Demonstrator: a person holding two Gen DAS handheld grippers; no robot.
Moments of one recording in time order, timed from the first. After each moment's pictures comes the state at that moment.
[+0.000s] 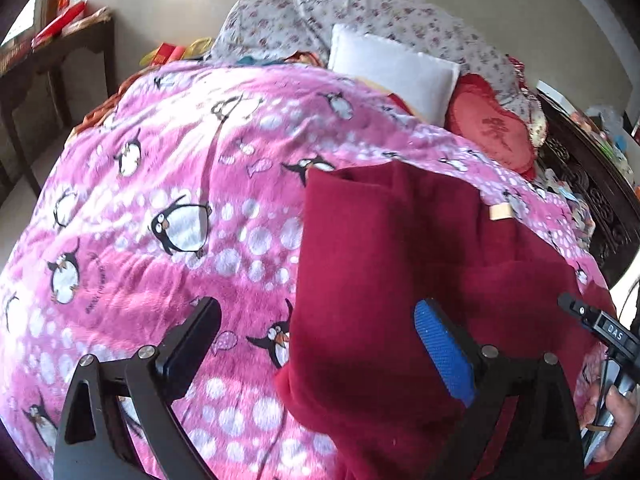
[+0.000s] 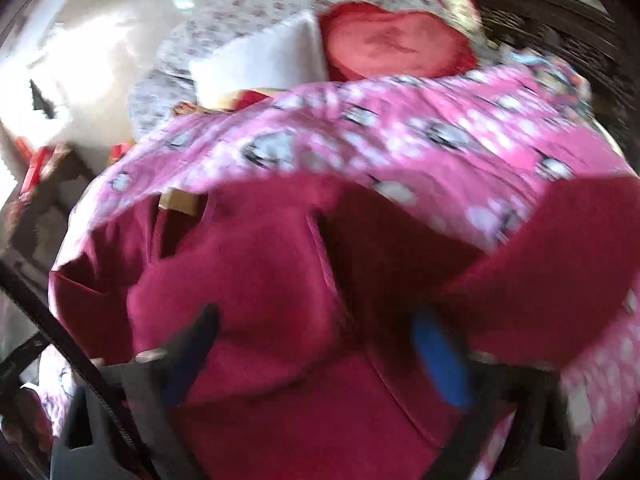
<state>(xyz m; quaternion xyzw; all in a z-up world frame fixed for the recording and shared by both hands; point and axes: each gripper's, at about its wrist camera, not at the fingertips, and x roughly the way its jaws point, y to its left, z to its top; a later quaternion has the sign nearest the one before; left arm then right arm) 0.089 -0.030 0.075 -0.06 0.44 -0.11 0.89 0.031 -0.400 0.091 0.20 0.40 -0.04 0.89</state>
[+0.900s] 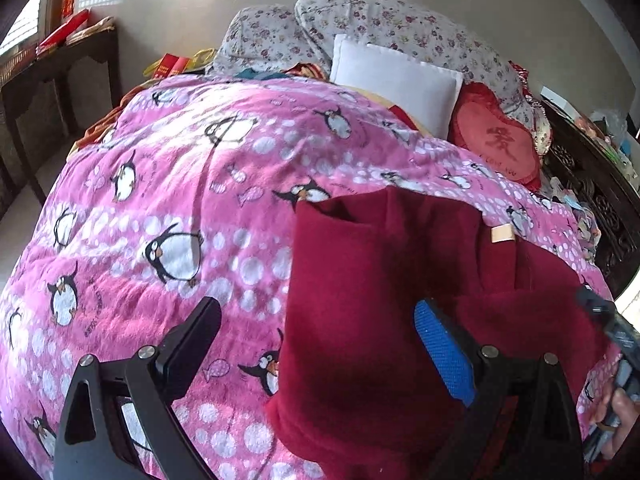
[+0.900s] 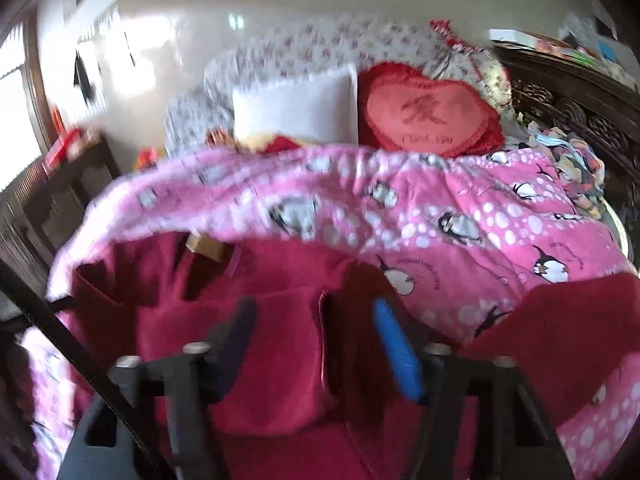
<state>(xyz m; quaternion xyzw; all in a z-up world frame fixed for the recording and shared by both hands) 0.100 -0.041 0.085 -0.05 0.43 -0.11 0.90 0.038 -0.402 0.115 0.10 0.36 -0.02 0.93</state>
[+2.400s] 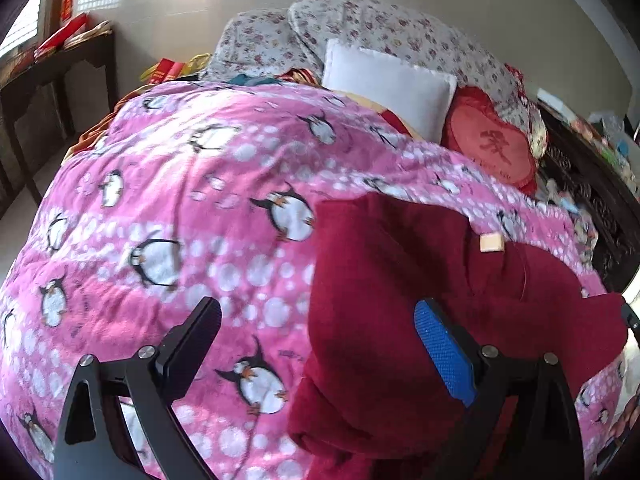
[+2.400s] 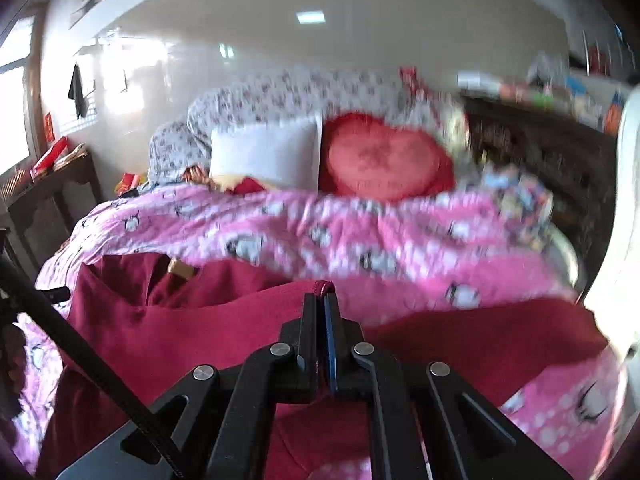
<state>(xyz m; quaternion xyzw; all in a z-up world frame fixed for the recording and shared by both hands) 0.102 -0.065 0.084 -0.04 0.42 -0.11 0.90 -0.034 -0.442 0.151 0.08 0.30 -0.07 0.95</state>
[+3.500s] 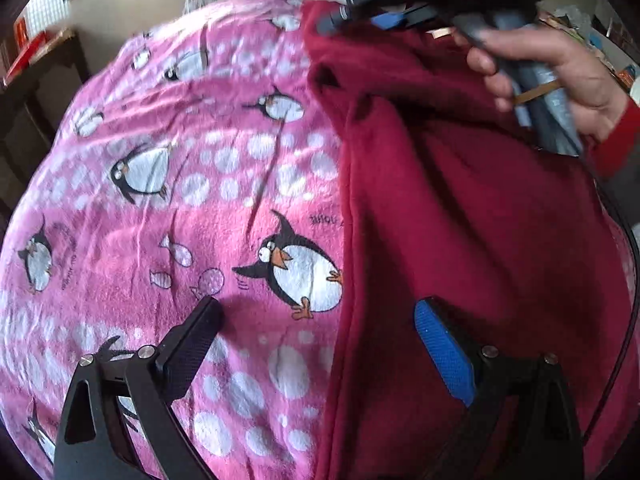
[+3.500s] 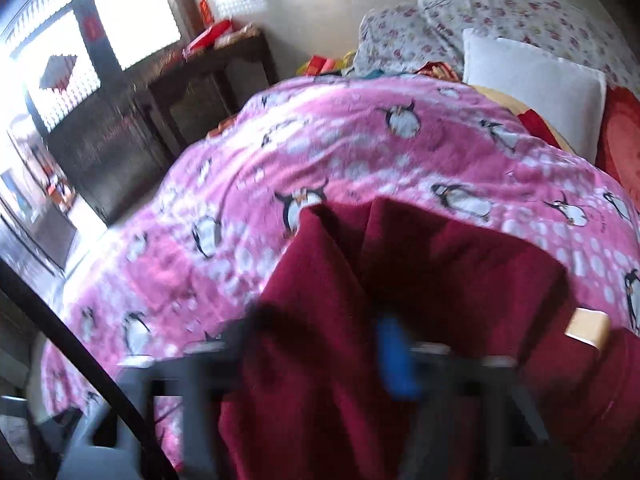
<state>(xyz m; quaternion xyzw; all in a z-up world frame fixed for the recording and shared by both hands) -0.065 -0.022 0.002 0.07 0.47 -0.15 0.86 0.144 -0.179 0.101 0.00 0.42 0.27 0.87</state>
